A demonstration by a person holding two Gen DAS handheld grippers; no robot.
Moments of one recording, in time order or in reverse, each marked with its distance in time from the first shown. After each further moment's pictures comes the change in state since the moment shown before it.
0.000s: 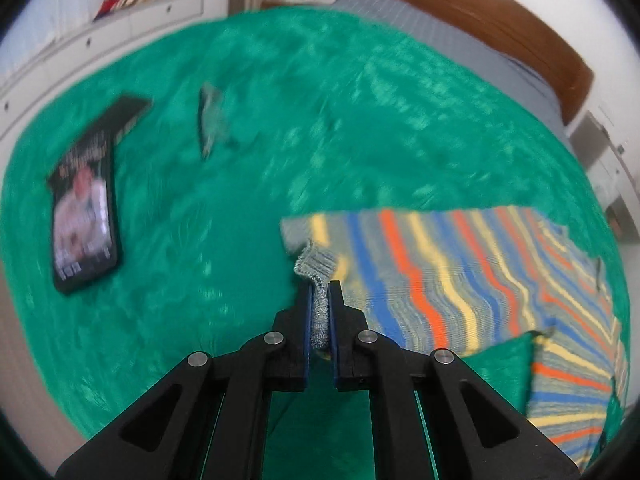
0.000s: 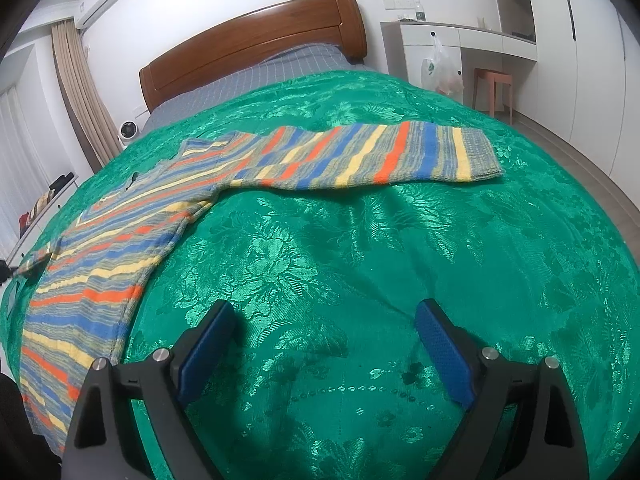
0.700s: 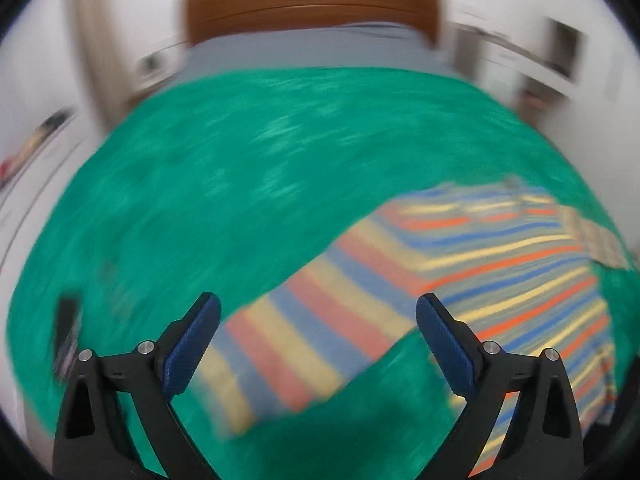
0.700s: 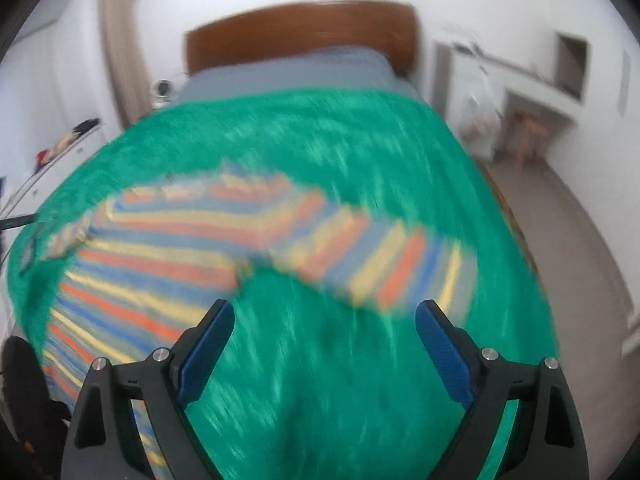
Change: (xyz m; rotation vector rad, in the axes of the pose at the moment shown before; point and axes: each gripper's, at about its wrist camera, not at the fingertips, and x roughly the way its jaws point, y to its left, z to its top) left arm -0.083 -0.151 0.035 0.625 -0.102 -0.204; right arm -0.072 0.051 0.164 -0.304 0.034 0.067
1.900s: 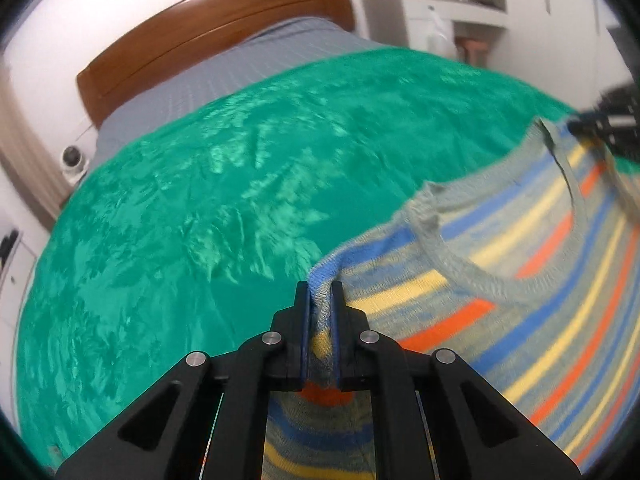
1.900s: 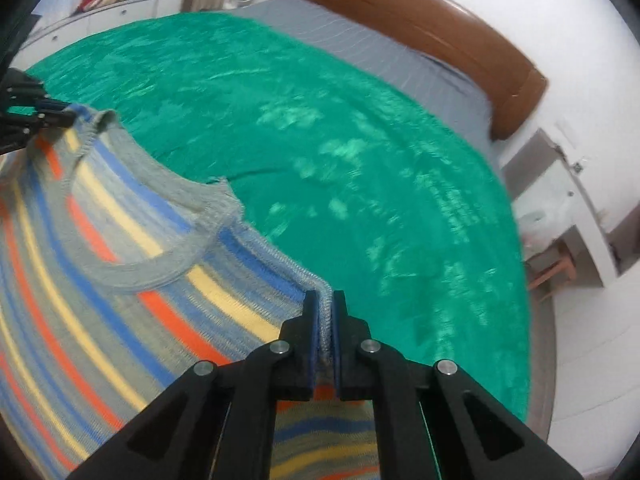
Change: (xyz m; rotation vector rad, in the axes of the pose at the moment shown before) left arm 0.174 -0.113 0.090 0.294 -0.057 -0.003; right arm 0.275 0.112 0.131 -0.448 0.137 -0.152
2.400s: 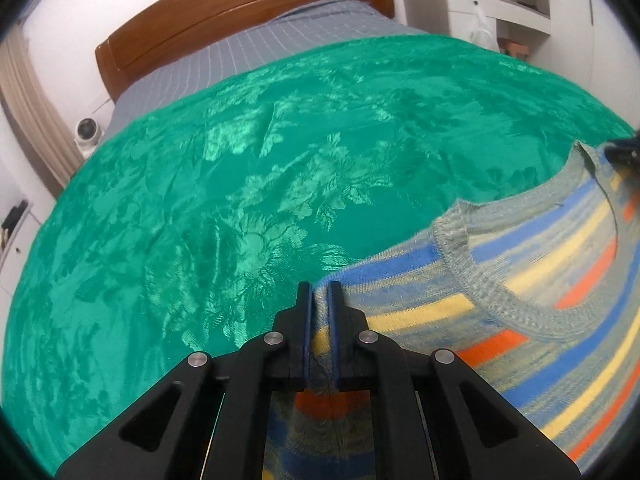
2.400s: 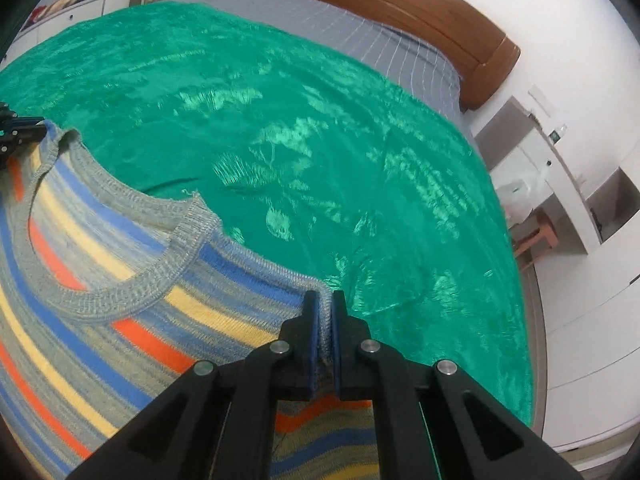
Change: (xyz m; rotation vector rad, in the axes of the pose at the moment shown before) left arm 0.096 0.001 0.018 -0.082 0.045 0.077; right arm 0.088 -0.018 0.020 0.067 0.104 -0.066
